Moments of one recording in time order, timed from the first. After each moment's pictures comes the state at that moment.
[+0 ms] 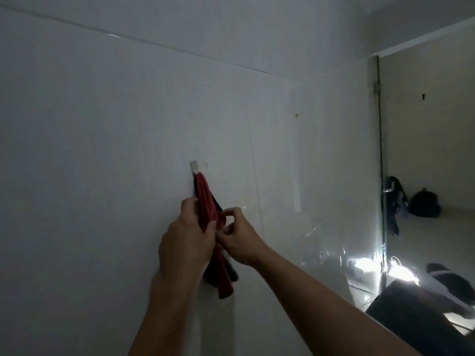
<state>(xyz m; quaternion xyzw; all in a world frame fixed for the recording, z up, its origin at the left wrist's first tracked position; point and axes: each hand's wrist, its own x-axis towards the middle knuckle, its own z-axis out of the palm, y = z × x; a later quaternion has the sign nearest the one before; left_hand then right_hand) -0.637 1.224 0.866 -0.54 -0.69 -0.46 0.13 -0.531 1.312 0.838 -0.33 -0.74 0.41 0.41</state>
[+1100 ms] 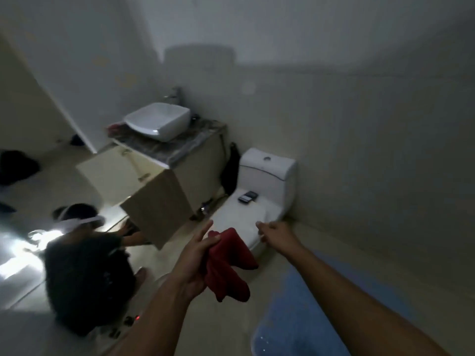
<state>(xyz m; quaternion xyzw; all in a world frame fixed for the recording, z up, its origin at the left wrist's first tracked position) -0.206 1.131 0.605 -0.54 -0.24 0.07 -0.80 -0.111 0.936 0.542 -0.81 0.06 0.19 0.56</state>
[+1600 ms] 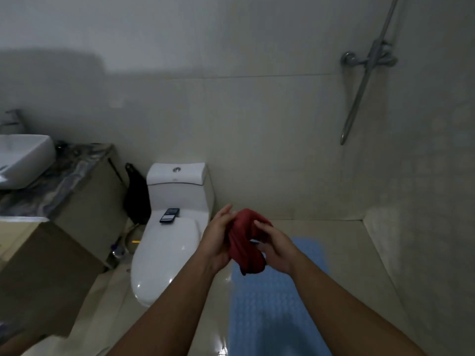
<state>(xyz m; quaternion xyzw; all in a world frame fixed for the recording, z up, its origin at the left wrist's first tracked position) -0.102 1.051 0.567 -0.49 -0.06 0.35 -0.80 -0.169 0.907 0.511 -0.44 0.30 0.06 0.84</state>
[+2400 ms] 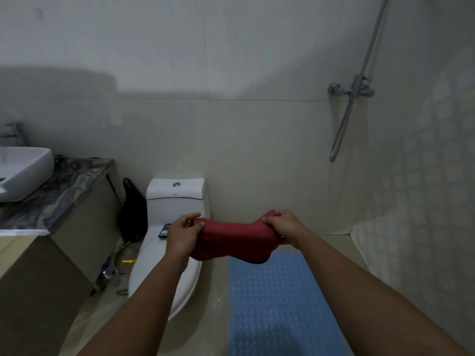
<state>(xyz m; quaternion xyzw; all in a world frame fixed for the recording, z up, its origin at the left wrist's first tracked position) -0.045 1.180 0.570 -0.72 0.01 0.14 -0.68 -0.147 0.938 0.576 -0.71 0.38 -0.03 0.59</state>
